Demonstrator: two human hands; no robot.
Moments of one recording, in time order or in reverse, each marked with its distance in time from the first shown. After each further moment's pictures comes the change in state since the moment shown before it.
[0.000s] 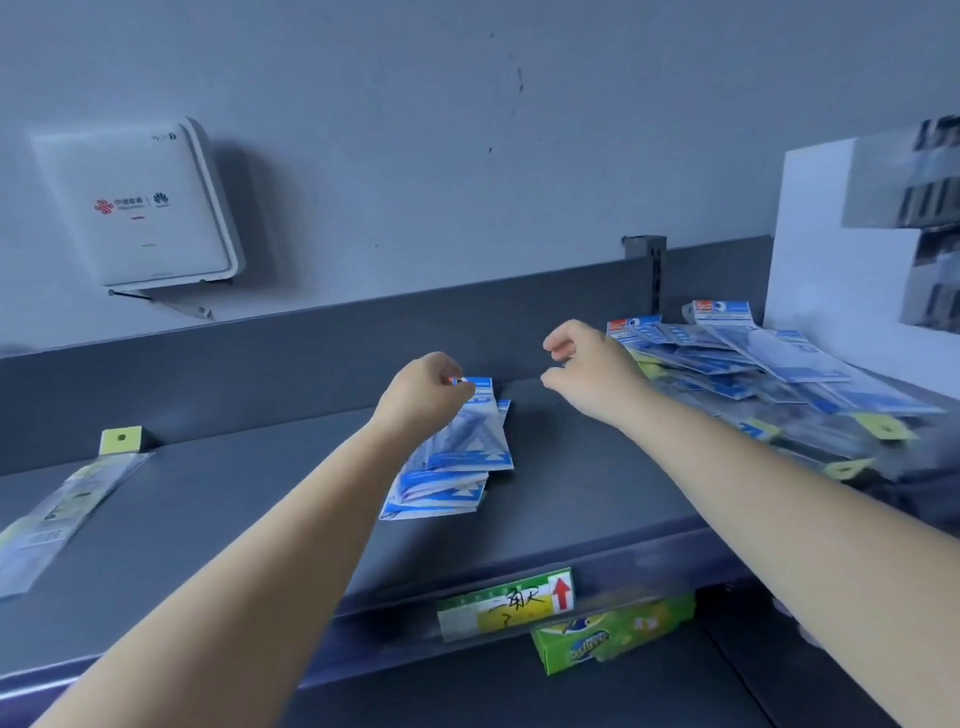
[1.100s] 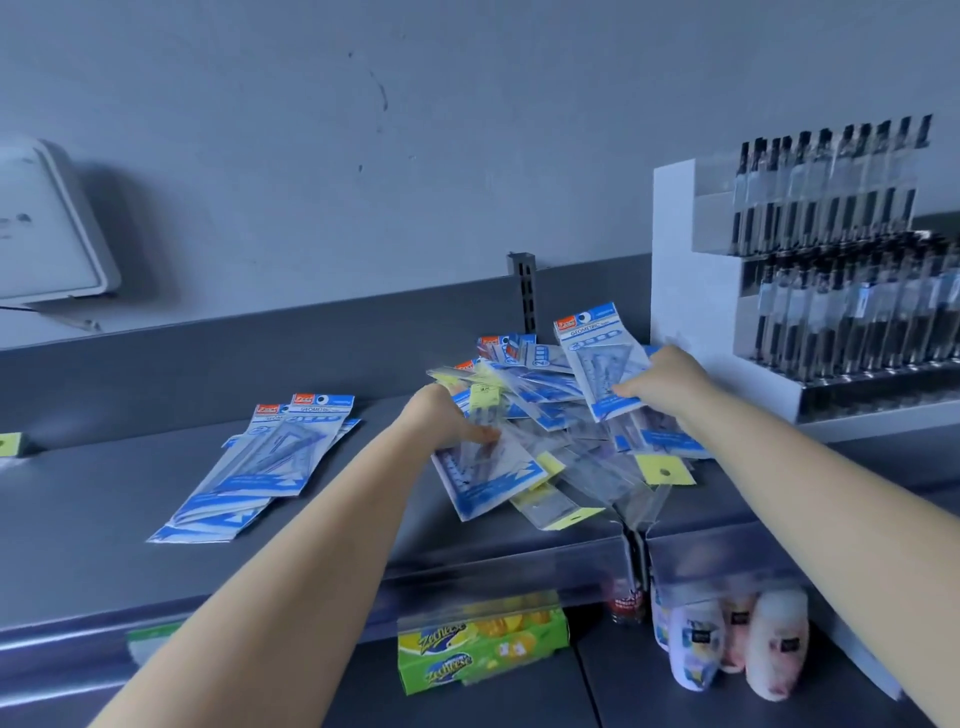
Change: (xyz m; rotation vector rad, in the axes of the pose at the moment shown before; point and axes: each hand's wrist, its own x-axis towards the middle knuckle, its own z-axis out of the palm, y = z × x) left_hand 0.023 0.136 0.155 0.240 -0.223 -0.244; right_hand 0.046 0.194 -0.168 -0.034 -0.024 0.342
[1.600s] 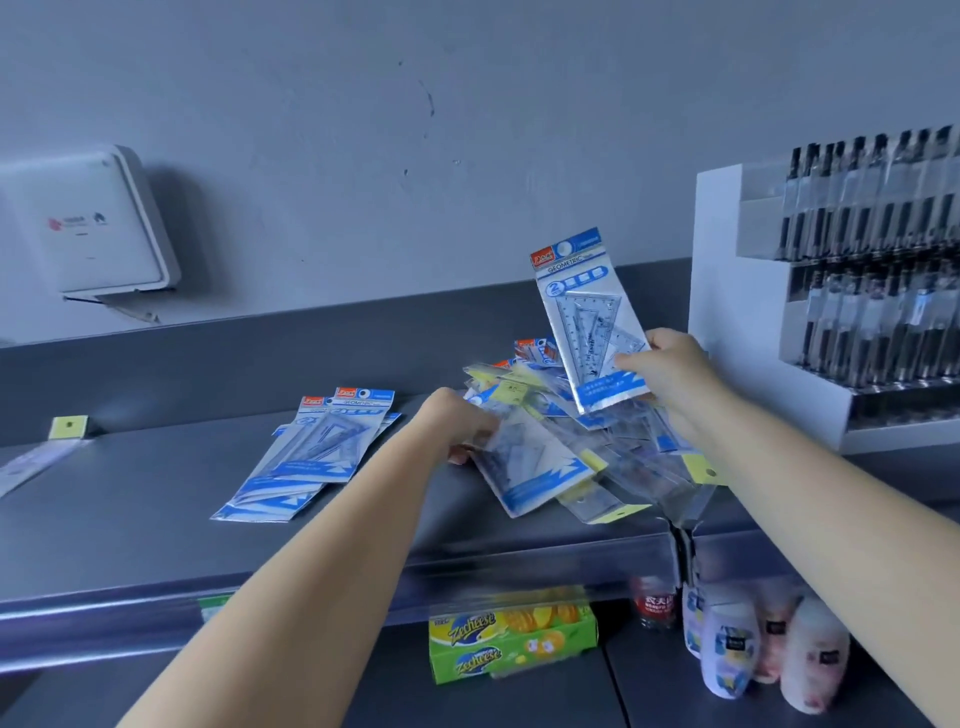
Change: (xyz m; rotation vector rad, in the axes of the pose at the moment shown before) left_hand -0.023 -0.017 -0.014 -0.365 0.000 -0.120; right_hand -0.030 -0.037 0.020 0.577 -0.005 -0.114
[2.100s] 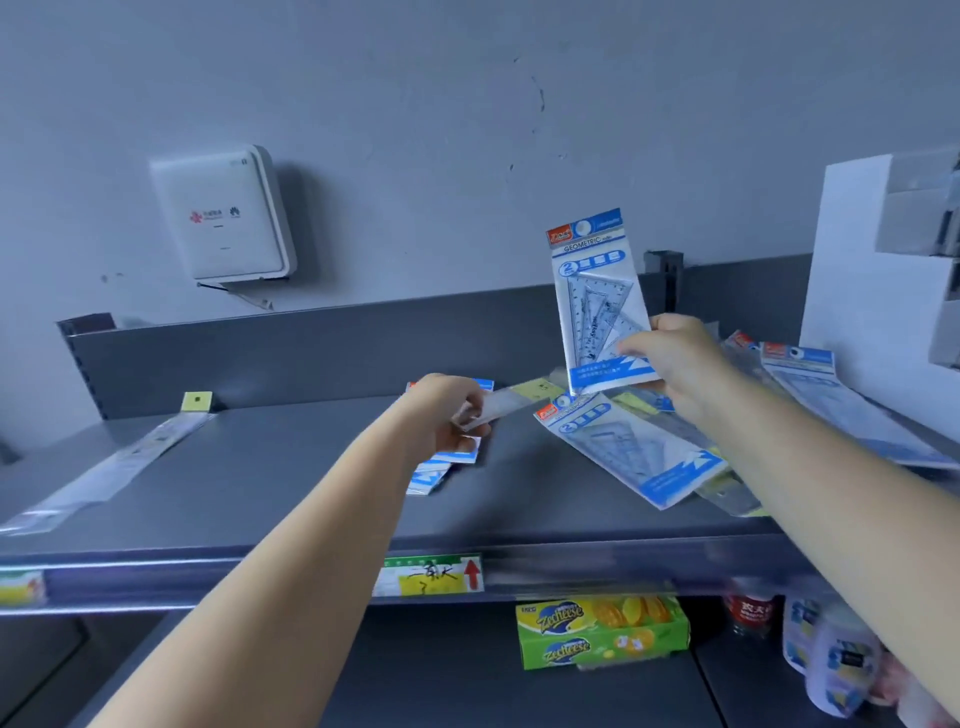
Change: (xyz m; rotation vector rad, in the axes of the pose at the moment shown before) left_hand -0.033 -0.064 -0.105 -0.473 0.018 -0.061; right_hand -0.037 -0.045 0.099 0.053 -0.096 0.024
